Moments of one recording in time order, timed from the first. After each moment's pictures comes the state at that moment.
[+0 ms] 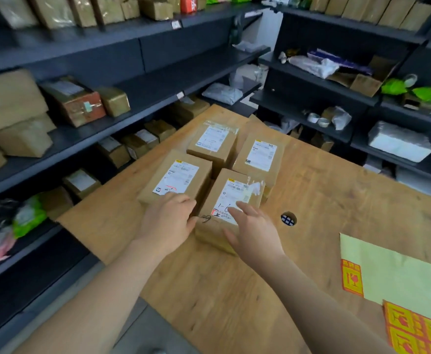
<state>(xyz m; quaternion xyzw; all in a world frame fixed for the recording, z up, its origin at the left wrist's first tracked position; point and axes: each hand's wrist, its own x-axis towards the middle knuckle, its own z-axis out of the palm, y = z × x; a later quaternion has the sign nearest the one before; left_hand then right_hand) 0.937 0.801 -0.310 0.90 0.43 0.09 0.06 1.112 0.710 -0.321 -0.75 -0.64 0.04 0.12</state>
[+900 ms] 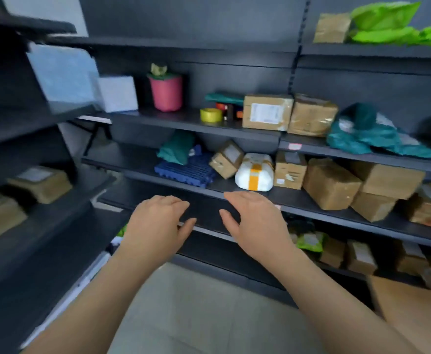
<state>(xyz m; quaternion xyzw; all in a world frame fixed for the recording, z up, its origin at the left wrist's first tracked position) 0.467 0.447 -0.153 0.44 0.87 0.13 -0.17 0.574 0.603 -0.159 -0.13 -0.94 0.07 0.31</state>
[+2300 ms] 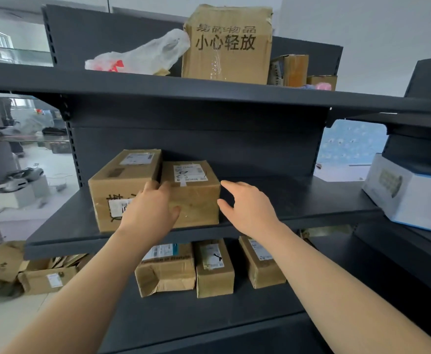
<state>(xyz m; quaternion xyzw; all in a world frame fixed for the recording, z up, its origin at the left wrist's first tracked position) 0.029 0.093 -0.079 -0.16 0.95 0.07 -0.25 -0.068 0.273 -0.077 0.35 -0.89 0.21 0.22</state>
